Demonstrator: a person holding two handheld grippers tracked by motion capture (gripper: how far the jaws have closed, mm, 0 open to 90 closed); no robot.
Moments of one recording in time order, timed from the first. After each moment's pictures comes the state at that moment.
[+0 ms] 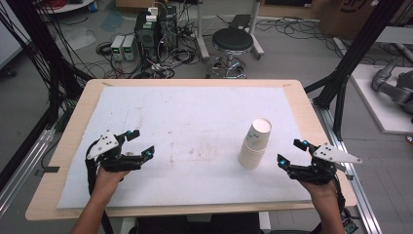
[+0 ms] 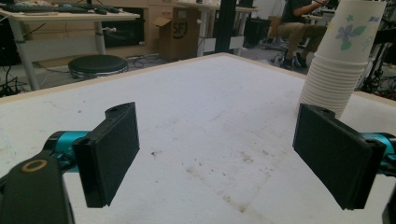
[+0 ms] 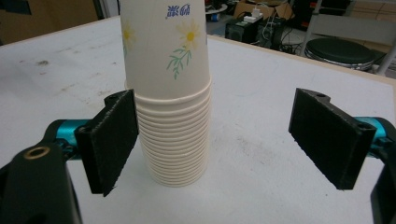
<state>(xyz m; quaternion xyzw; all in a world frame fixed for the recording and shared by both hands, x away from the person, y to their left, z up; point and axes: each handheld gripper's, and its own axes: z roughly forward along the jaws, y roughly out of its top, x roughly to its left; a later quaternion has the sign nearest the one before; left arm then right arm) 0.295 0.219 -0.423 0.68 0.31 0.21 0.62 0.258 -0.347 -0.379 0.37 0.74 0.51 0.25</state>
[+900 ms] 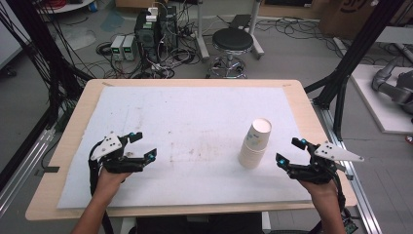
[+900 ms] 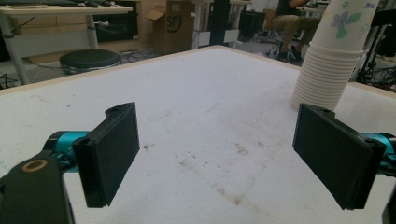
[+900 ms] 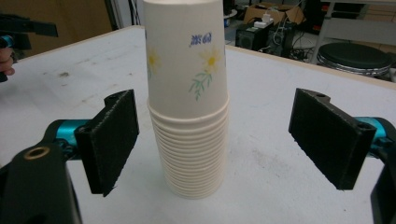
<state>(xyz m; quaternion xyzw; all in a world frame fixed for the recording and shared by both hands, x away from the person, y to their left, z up) 0.295 0.214 -0.429 0.69 0.31 0.20 0.62 0.256 -0.341 -0.367 0.36 0.74 0.52 0.23</state>
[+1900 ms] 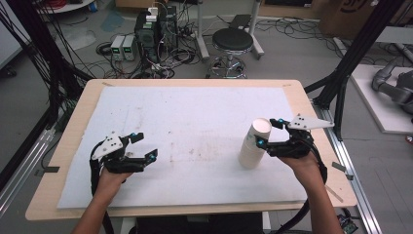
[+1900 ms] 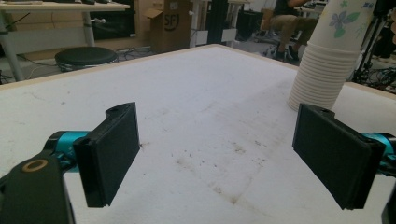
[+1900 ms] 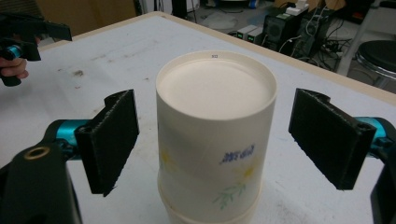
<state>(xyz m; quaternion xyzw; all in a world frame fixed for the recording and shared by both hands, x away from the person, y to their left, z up) 0.297 0.212 -0.431 0.70 0.31 0.19 0.62 0.312 -0.289 -0.335 0.32 0.78 0.50 0.19</state>
